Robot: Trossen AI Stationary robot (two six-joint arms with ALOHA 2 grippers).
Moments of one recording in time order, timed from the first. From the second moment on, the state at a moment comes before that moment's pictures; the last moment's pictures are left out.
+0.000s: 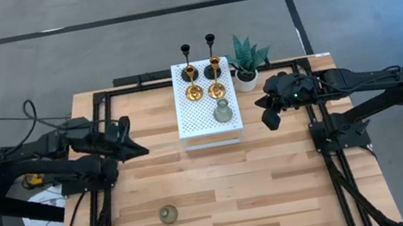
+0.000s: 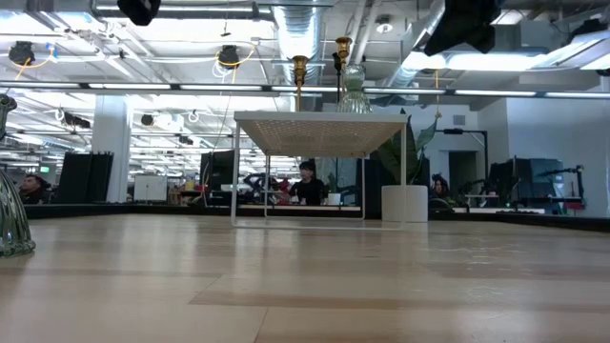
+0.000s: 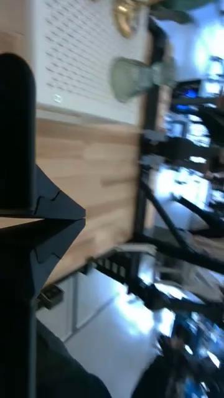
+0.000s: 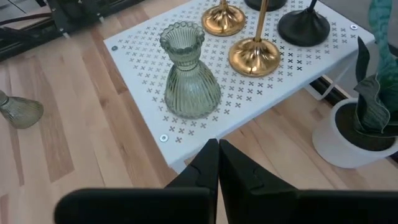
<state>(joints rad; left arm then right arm) -0.01 0.44 0.76 -0.41 0.22 -0.11 -0.04 1.02 1.09 -0.81 0.32 0.38</state>
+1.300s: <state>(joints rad) -0.68 0.38 0.34 -0.10 -0.11 -0.22 -0.04 1.17 1.09 -0.75 0.34 0.57</state>
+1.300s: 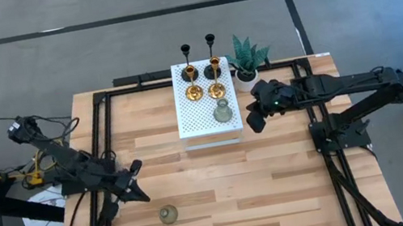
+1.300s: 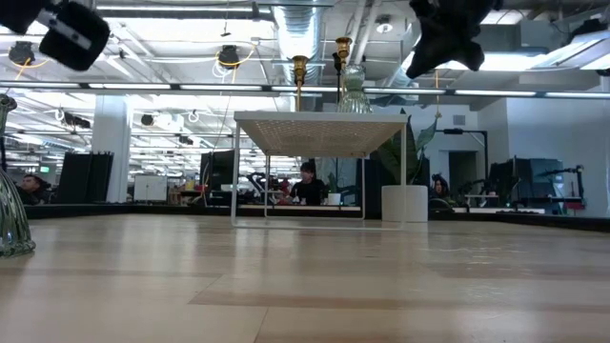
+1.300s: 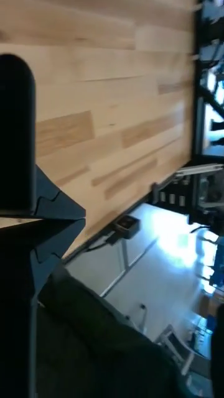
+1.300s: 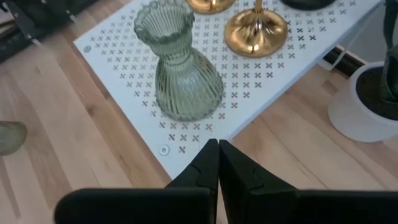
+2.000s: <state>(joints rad) -0.75 0.38 0.13 -0.08 -0.19 -0.38 -0.04 1.05 1.09 -0.79 0.34 0.61</state>
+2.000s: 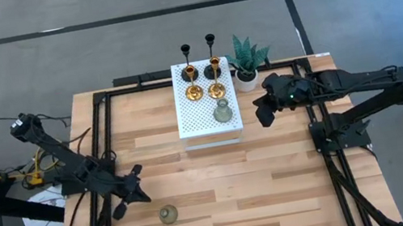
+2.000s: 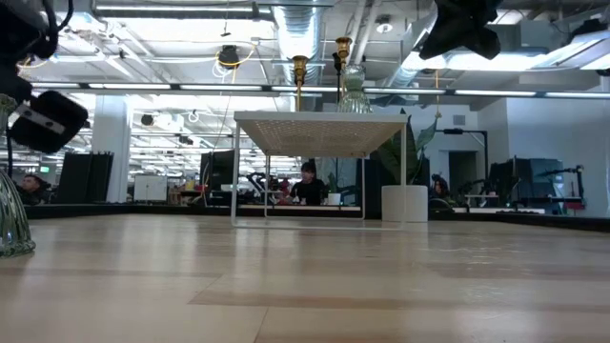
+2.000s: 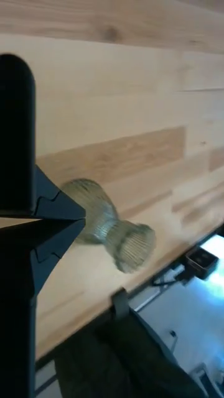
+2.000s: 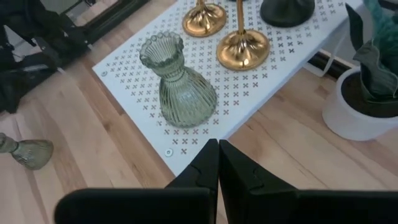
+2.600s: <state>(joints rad) -0.75 0.46 0.04 -0.03 -0.15 -0.46 -0.04 1.05 1.09 -0.79 0.35 0.61</state>
